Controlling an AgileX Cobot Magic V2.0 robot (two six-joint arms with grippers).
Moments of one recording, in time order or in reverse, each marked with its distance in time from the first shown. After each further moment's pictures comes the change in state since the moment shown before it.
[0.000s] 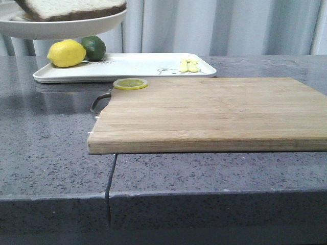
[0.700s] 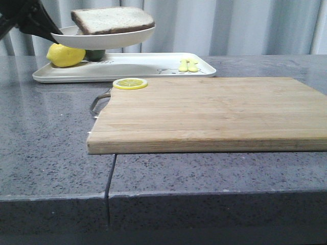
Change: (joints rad) left arm 0.000 0.627 -0.684 -0.078 0.259 0.104; right arm 0.000 0.000 0.000 0.000 0.000 0.000
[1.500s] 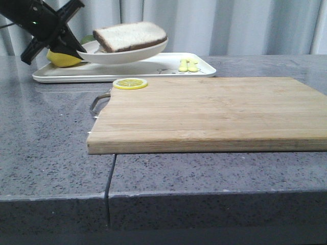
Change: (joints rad) left arm -0.051 0.204 -0.160 -0.049 -0.066 0.000; right arm 0.000 0.000 0.000 0.000 0.021 0.000
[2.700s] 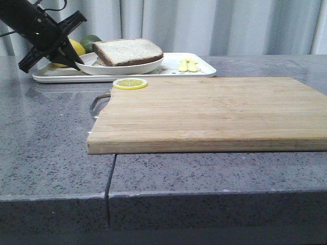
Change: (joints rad) left arm -0.021 0.016 0.000 0.127 -0.046 -0.110; right arm 0.000 0.000 0.000 0.000 0.033 0.002
